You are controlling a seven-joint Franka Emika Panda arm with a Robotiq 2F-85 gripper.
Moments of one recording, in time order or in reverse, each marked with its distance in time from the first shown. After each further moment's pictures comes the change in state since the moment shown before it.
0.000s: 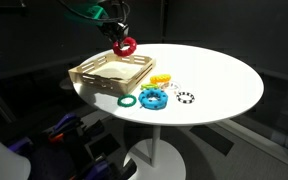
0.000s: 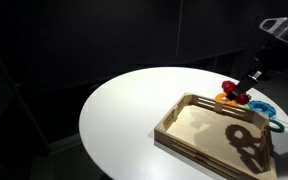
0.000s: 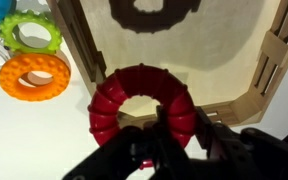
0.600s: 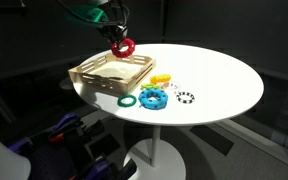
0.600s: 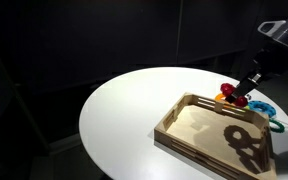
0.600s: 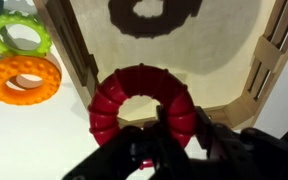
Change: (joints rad) arm 0.061 0.014 -0.050 -0.001 0.018 0.007 -0.028
